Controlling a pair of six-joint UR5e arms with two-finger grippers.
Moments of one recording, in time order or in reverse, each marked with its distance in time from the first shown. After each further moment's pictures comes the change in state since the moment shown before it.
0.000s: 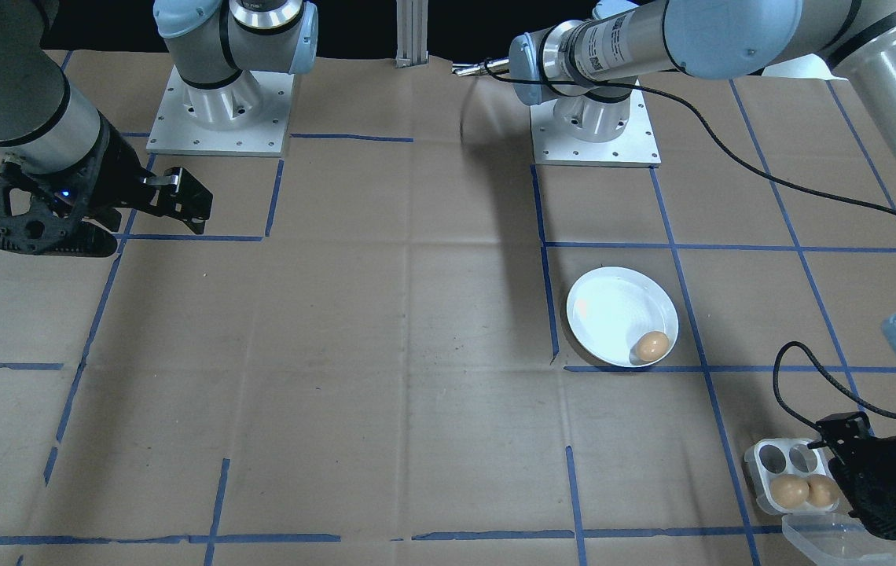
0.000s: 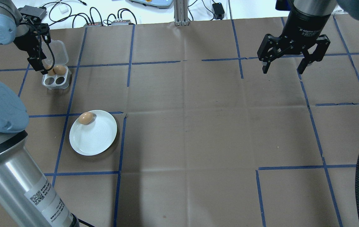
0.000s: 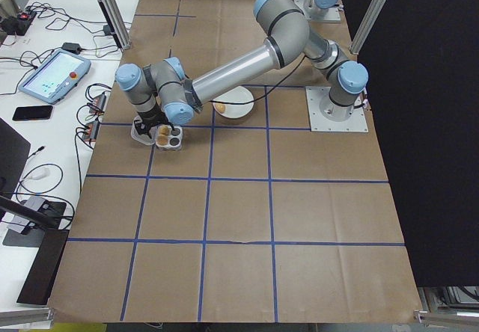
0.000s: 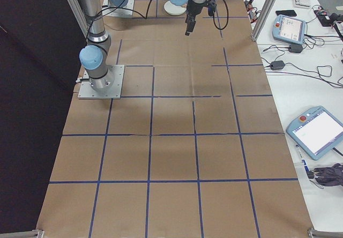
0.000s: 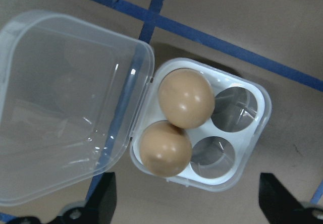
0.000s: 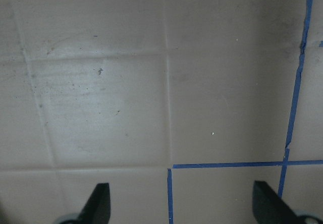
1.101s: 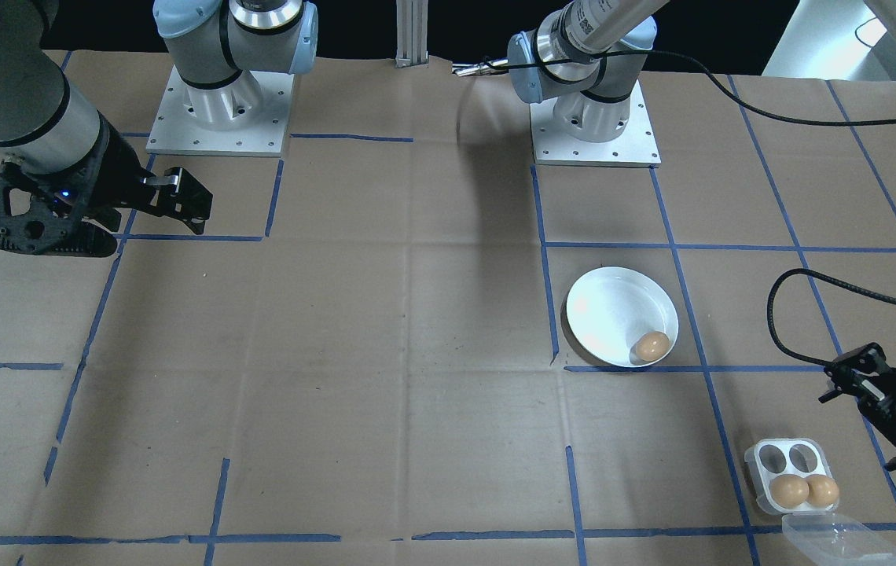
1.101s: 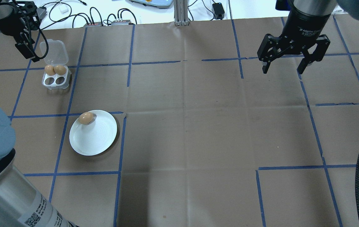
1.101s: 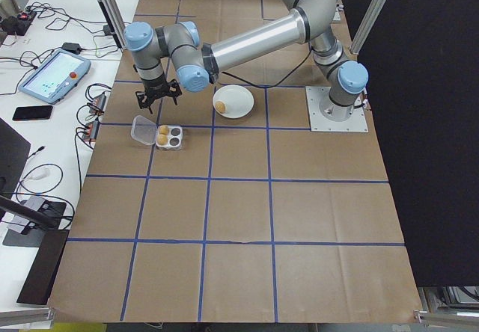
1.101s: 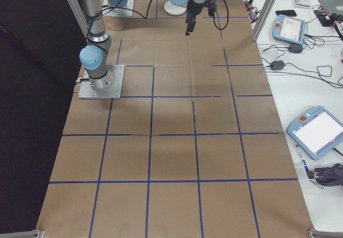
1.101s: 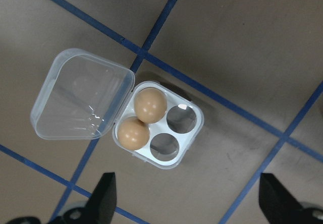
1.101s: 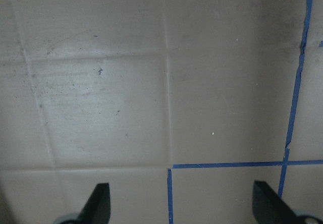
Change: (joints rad) left arm -0.014 0.164 -0.045 -0.024 -0.009 -0.037; right arm 0.000 0.000 0.000 0.000 0.000 0.000
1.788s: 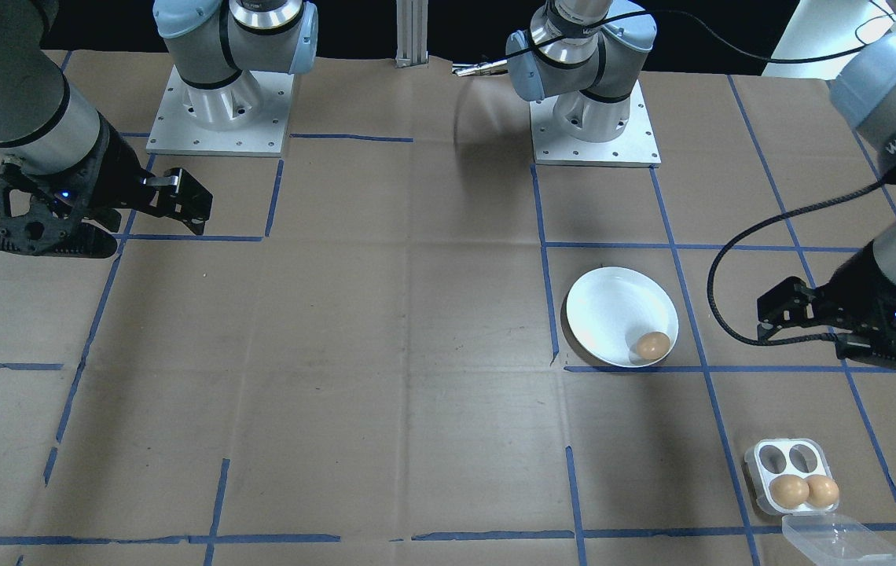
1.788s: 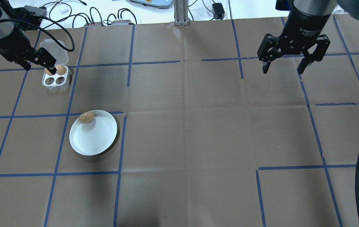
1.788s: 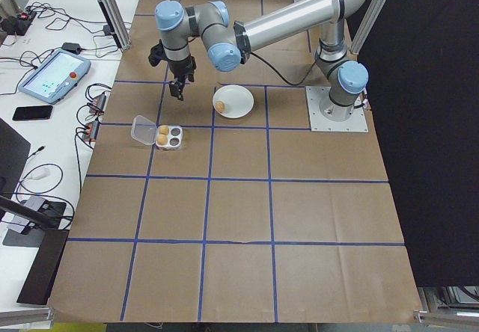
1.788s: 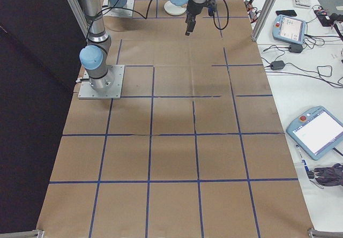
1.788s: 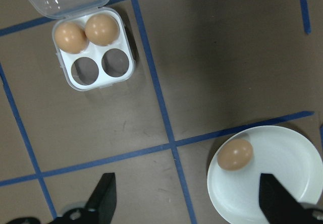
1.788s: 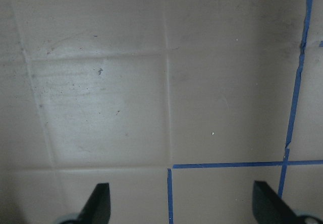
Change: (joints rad) left arm -0.016 0.245 -0.247 -0.003 -0.068 -0.743; right arm 0.000 0.000 0.000 0.000 0.000 0.000
